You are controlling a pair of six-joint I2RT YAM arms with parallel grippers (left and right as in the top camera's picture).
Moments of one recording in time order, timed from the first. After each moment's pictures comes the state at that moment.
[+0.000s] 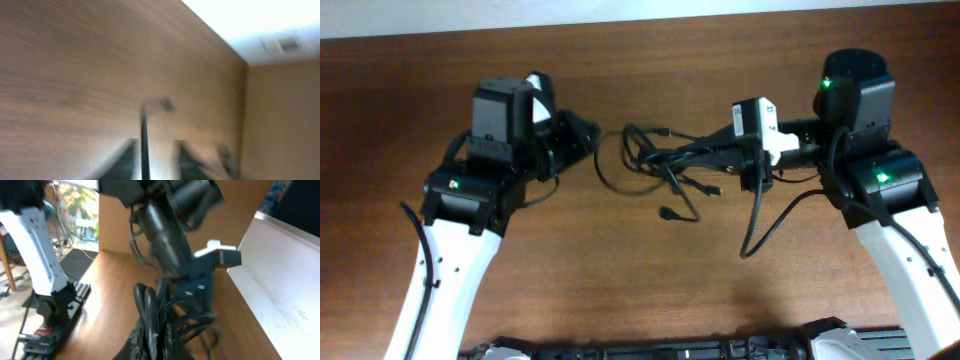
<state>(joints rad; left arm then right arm) -0.27 1.30 1.37 -0.81 0.30 -0.81 0.21 1.23 1.32 -0.52 -1.33 -0.64</state>
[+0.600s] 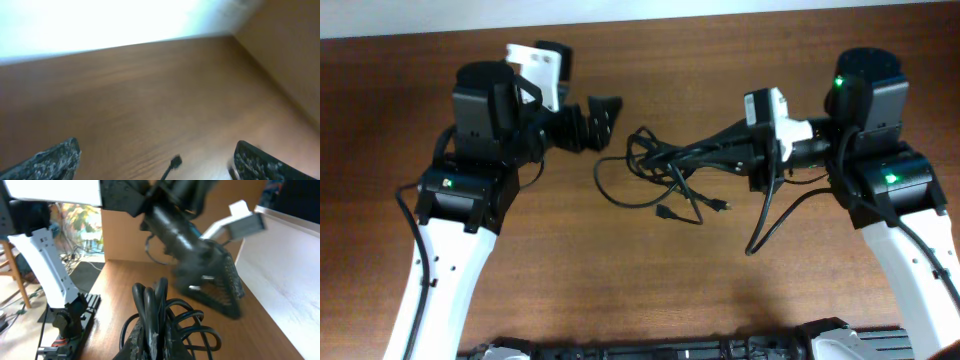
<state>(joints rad) -0.24 1.30 1.36 -0.58 0.44 -0.09 0.16 1.22 1.32 -0.51 -1.37 -0.52</state>
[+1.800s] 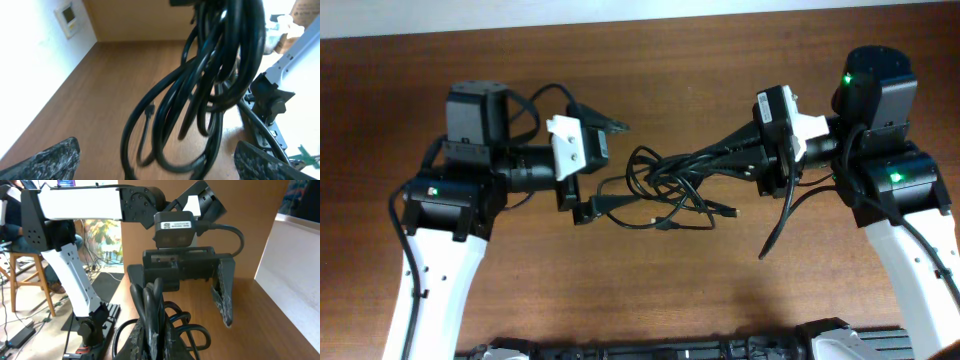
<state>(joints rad) -0.20 1.27 1.36 -0.85 1.12 0.83 0.14 1.22 1.32 -0.50 -1.50 -0.47</state>
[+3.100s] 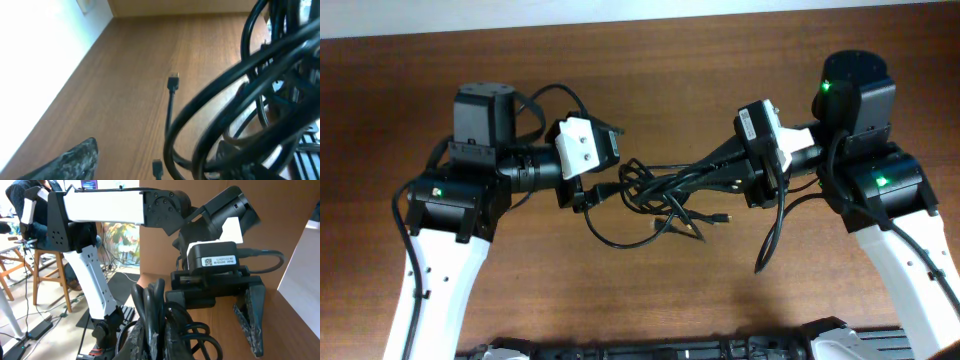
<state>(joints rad) -0.21 1.27 1.36 -0.86 0.94 0.86 0.23 1.22 1.32 -0.49 -1.51 -0.47</state>
